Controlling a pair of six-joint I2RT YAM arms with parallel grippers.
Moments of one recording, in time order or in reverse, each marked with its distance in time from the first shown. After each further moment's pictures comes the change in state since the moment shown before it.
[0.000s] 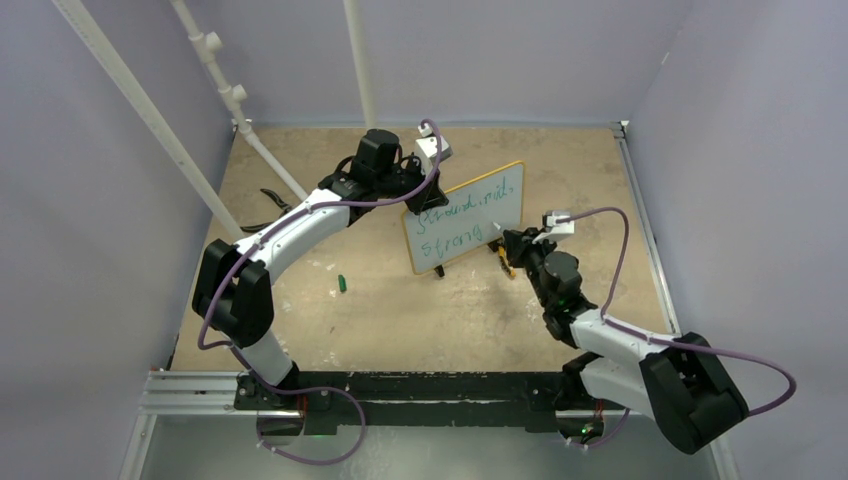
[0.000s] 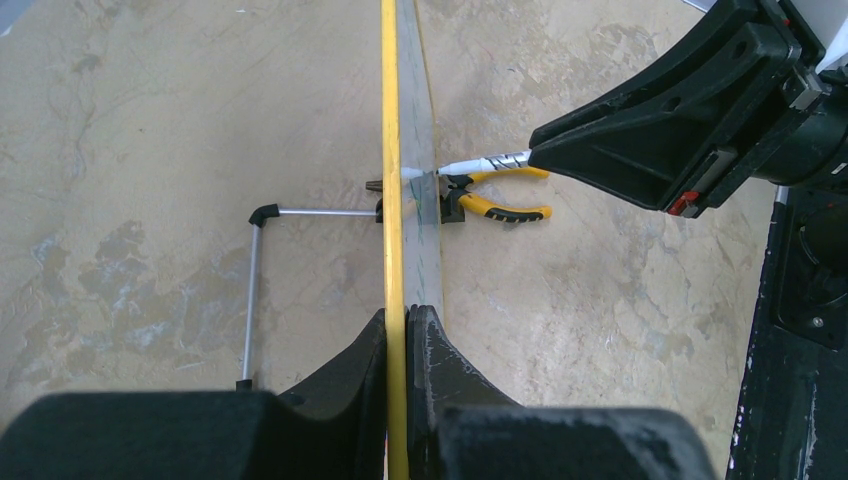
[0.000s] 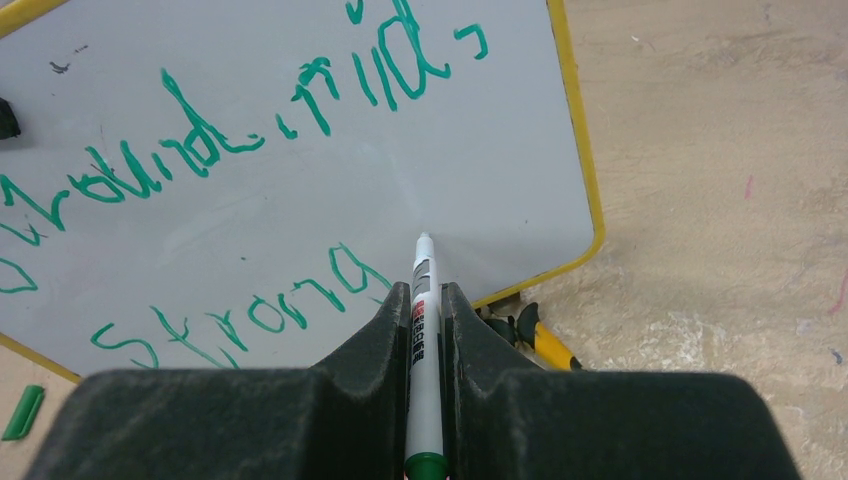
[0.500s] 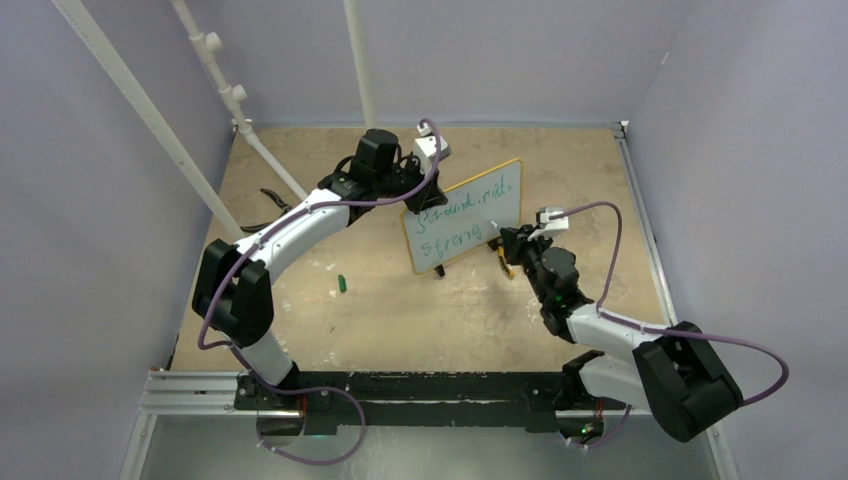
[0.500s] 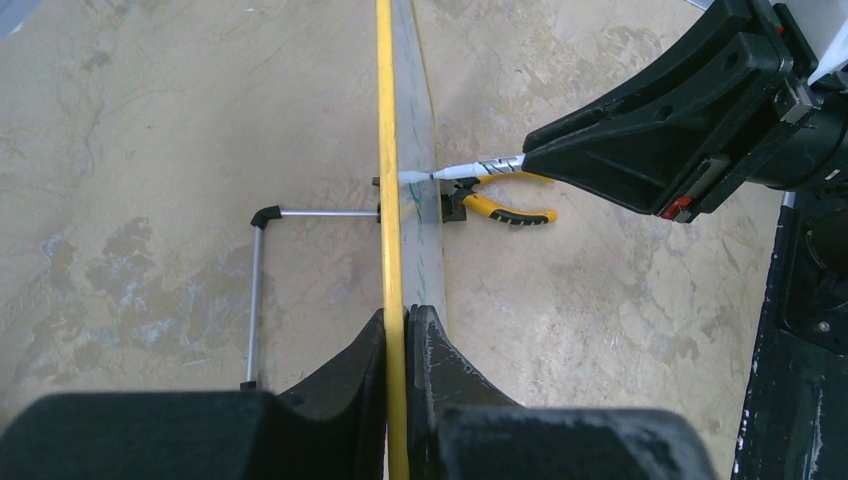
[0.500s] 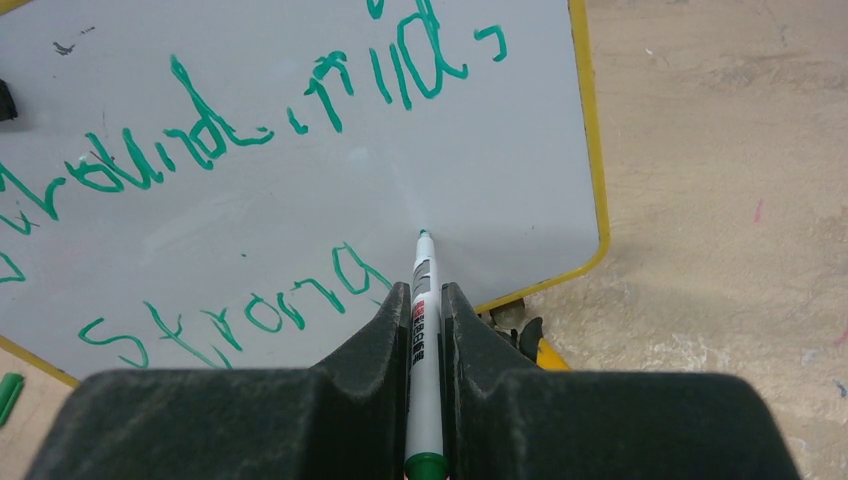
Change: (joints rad) left arm 0.000 0.000 -0.001 0.000 -0.002 0.000; right arm 0.000 0.057 0.019 0.040 -0.032 -0.048
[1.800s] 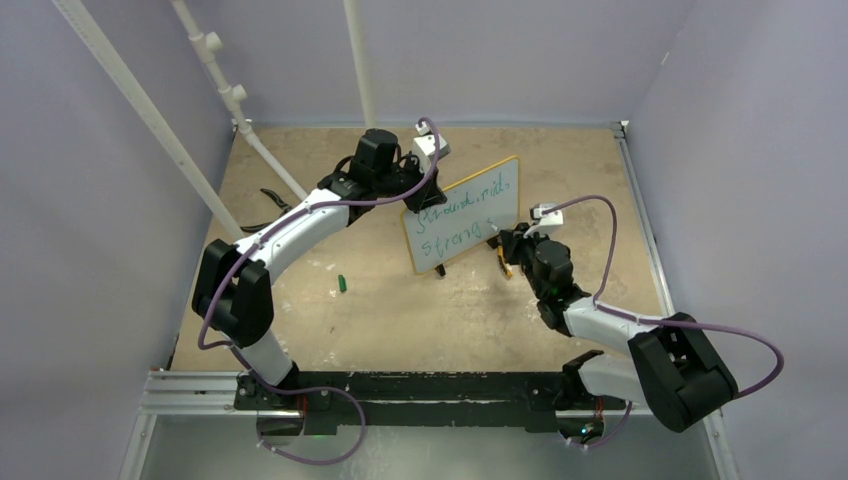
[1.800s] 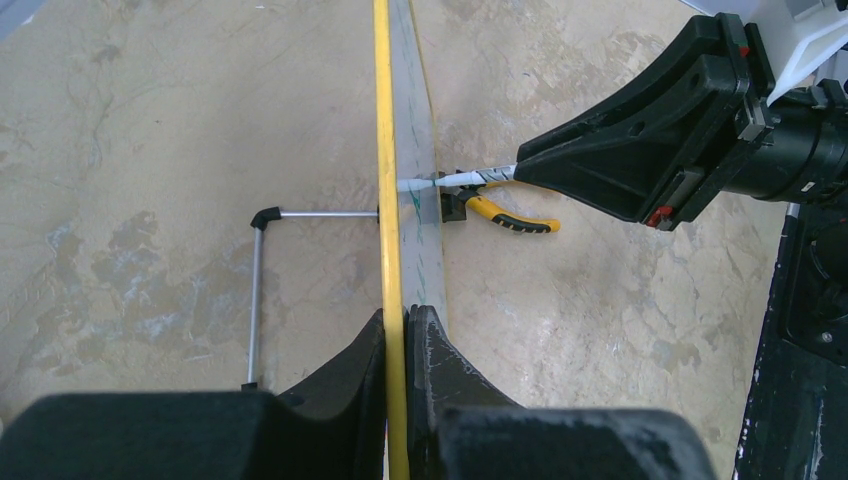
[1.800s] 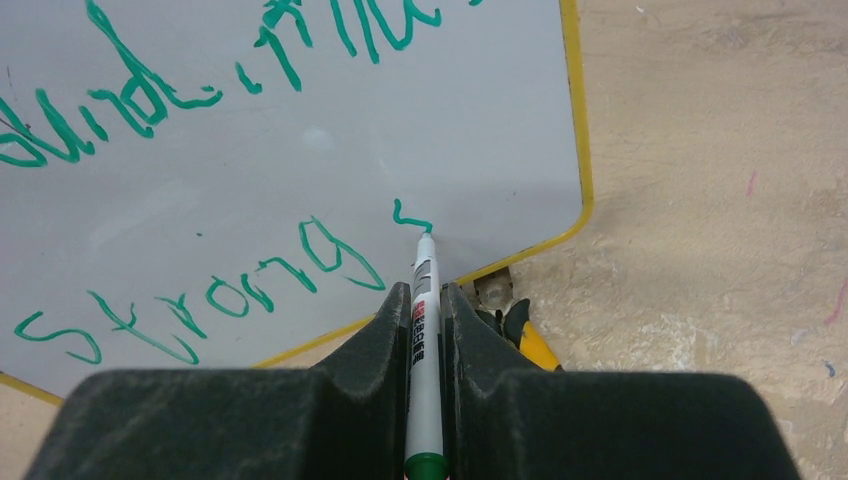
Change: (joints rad) left arm 0.002 0.000 -0.003 0.007 -0.018 -0.016; right arm -0.001 0.061 0.053 -0.082 0.013 -0.011
